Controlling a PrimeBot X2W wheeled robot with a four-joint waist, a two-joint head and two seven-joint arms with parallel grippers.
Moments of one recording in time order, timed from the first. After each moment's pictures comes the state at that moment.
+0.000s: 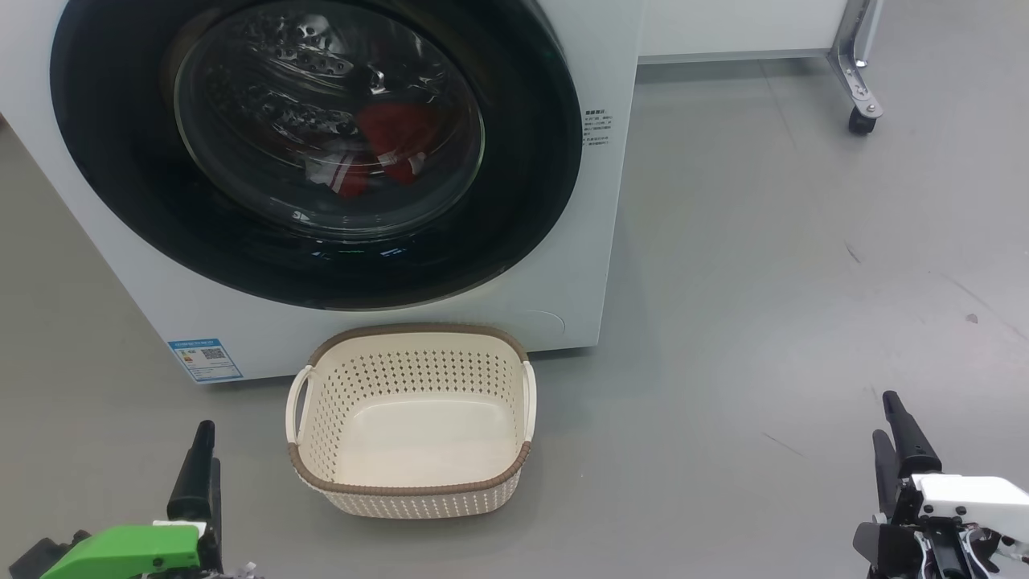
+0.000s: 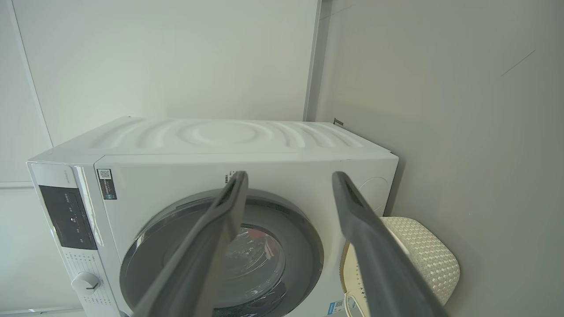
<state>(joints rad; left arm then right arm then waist) -0.02 0.02 0.04 0.28 -1.61 -0.12 0.03 -0.01 -0.03 -0.12 0.30 1.57 0.12 0.05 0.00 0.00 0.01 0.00</state>
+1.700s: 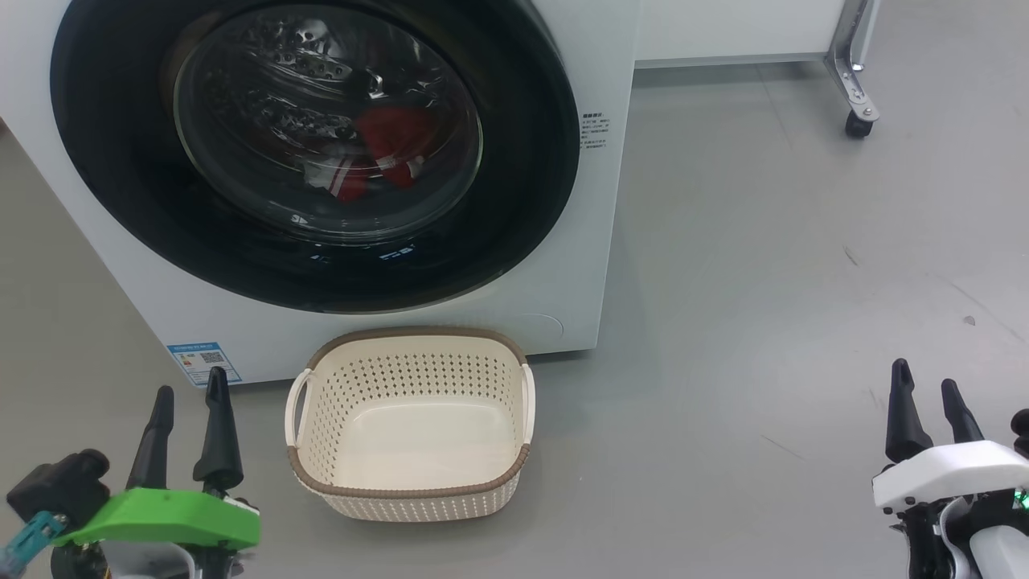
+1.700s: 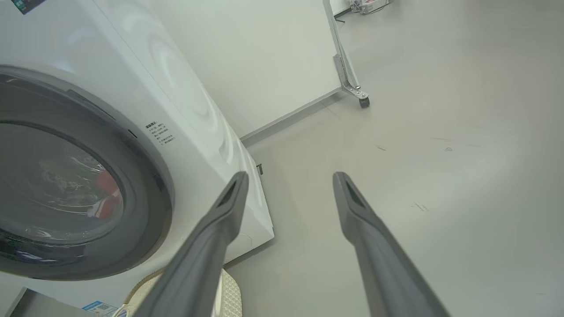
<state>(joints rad) -0.03 0.09 -0.04 0.16 -0.74 -0.09 -0.16 -0.02 -0.22 0.08 0.26 0.78 0.01 -0.15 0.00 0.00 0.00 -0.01</state>
